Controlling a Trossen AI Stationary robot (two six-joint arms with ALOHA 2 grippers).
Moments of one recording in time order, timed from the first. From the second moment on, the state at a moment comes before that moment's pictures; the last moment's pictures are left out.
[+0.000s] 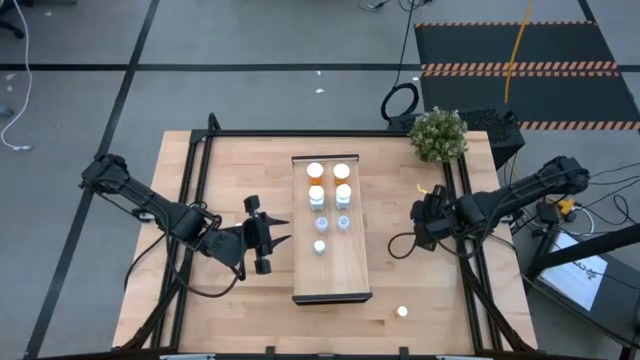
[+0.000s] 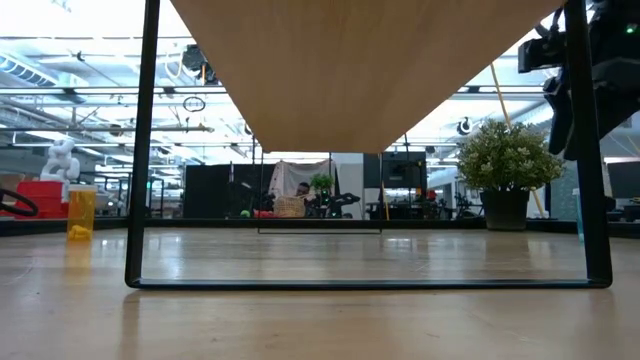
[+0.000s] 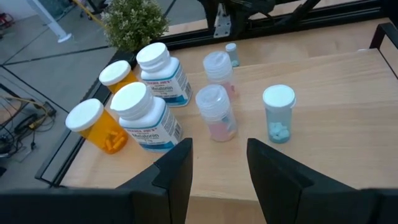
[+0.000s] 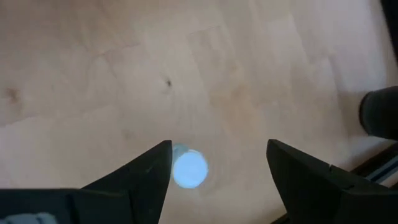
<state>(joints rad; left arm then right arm) -0.50 1.26 1.05 -0.41 -0.71 -0.16 0.35 1.02 0.73 -1.17 0.43 0.66</state>
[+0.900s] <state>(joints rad) -0.50 1.26 1.05 -0.42 -0.70 -0.16 0.26 1.02 0.58 -1.04 0.26 0.60</state>
